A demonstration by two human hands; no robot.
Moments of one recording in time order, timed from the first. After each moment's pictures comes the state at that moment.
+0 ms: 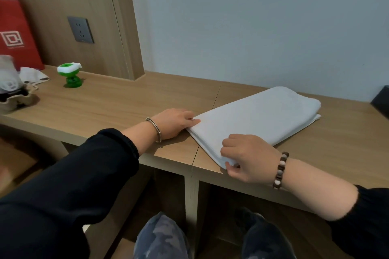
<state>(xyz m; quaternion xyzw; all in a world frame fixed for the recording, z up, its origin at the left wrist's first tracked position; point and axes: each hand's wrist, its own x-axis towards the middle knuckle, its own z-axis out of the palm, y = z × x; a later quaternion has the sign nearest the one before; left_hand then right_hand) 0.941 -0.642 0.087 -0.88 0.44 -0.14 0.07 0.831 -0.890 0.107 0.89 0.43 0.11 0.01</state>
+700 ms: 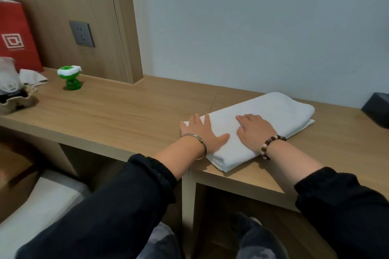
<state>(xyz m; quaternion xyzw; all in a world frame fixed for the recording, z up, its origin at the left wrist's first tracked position) 0.907 -0.744 0.082 -1.00 0.04 0.04 -0.02 0.924 -0.925 0.084 0.99 0.10 0.05 -0.03</state>
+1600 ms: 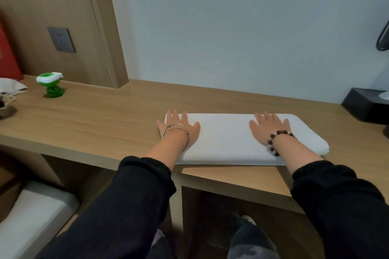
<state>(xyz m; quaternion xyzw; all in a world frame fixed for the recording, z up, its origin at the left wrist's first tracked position) 0.930 -0.741 0.087 -1.00 -0.04 0.06 -0.06 0.929 -0.998 0.086 1.00 -0.08 -0.04 -0.03</state>
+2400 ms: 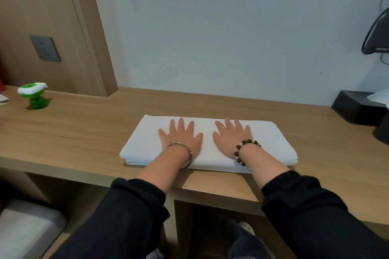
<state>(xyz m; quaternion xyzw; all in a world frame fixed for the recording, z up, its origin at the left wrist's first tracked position) 0.932 -0.765 0.078 -1.00 0.02 0.04 -0.03 0.932 -0.928 0.078 1.00 0.02 -0.05 -0.03</state>
